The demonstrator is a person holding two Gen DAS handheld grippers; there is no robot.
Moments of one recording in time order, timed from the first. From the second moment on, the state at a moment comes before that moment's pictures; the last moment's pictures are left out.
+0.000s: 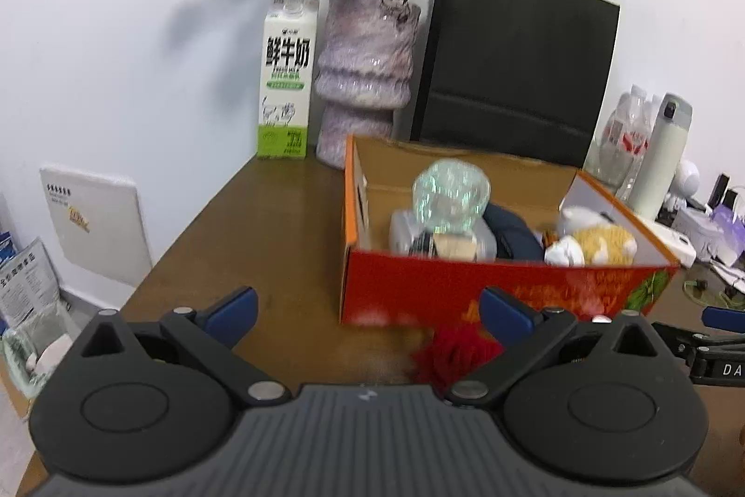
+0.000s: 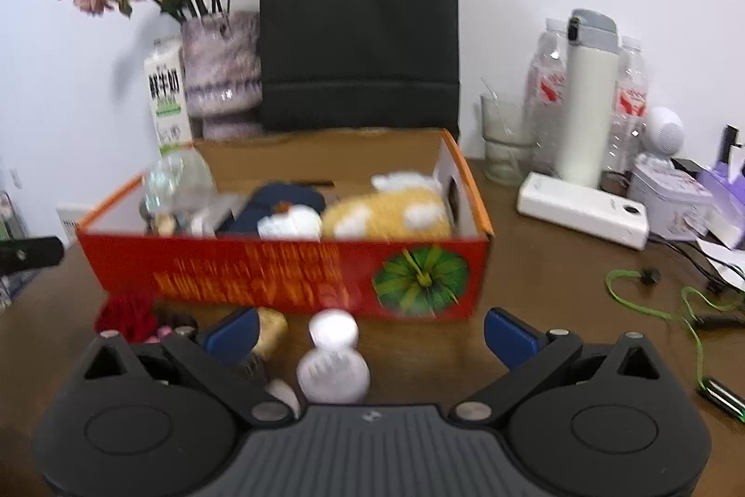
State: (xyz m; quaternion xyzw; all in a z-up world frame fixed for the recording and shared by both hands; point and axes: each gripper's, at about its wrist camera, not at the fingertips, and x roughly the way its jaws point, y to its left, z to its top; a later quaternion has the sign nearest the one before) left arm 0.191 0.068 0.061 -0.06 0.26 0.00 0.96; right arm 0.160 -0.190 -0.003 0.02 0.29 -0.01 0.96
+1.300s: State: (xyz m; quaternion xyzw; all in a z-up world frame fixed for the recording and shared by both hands) left arm 0.230 0.032 0.013 -0.07 0.34 -0.05 0.94; right arm 0.182 -0.178 -0.034 0.01 0.33 0.00 0.94
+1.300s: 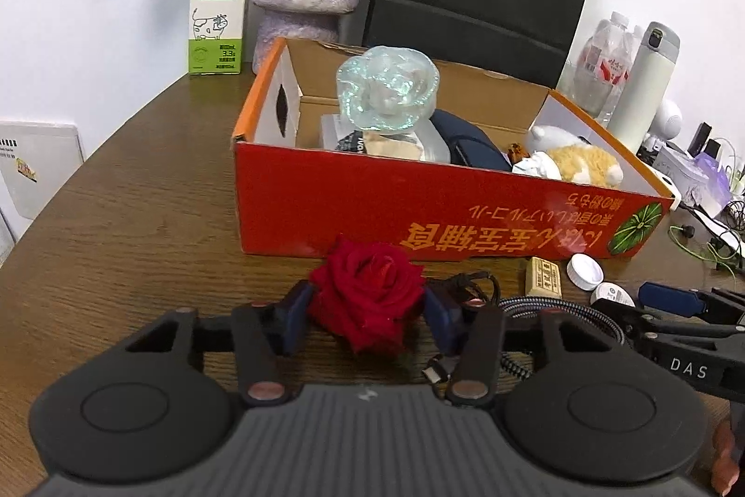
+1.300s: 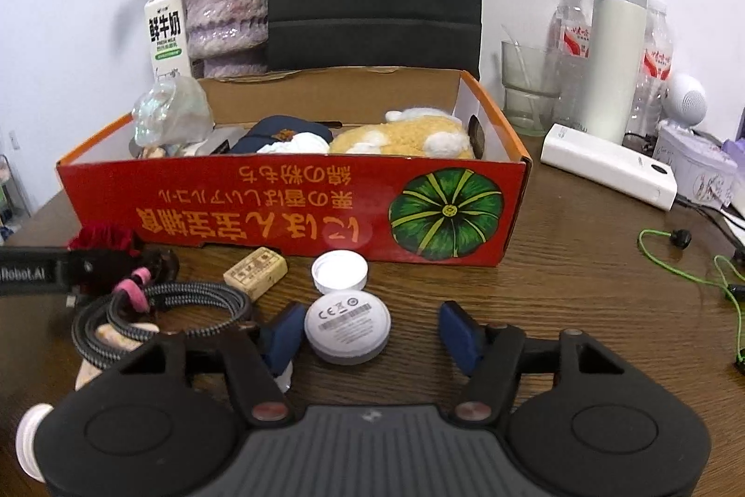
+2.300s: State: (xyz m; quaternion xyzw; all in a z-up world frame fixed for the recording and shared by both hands) left arm 0.201 0.017 0.077 -0.07 0.23 -0.10 0.97; right arm 0.167 -0.181 0.036 0.03 0.21 0.04 0.98
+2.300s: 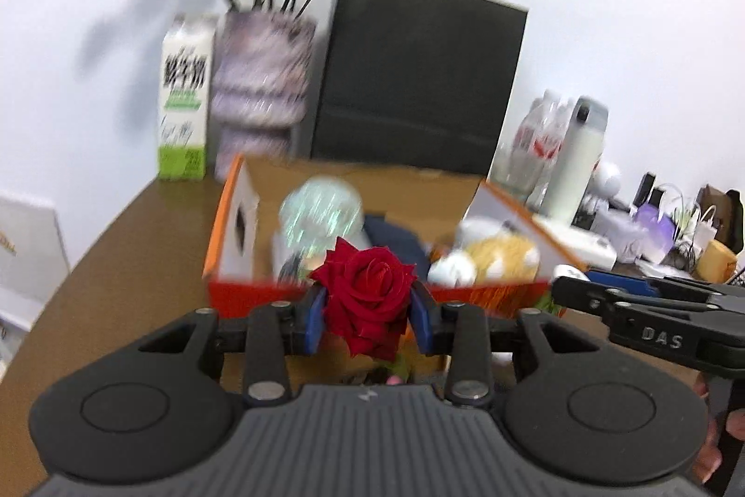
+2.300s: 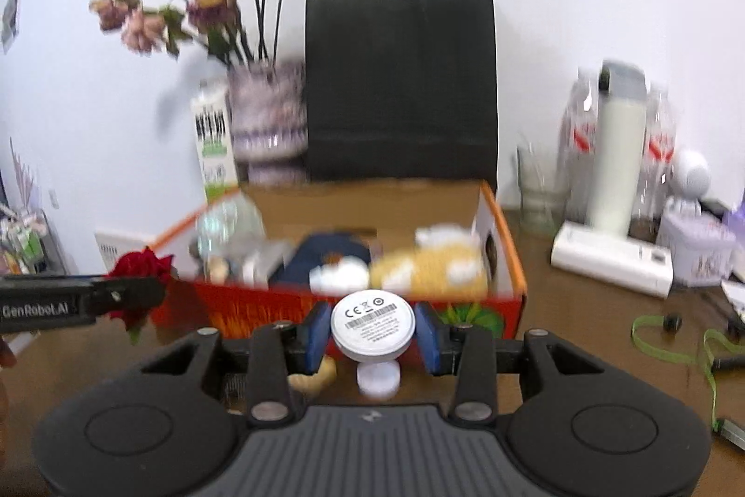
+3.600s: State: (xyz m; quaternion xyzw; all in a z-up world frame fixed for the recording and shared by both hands) left arm 0.312 0.023 0.079 -0.09 0.21 -0.03 0.97; right arm 0.286 -0.181 0.023 0.06 0.24 0.00 0.97
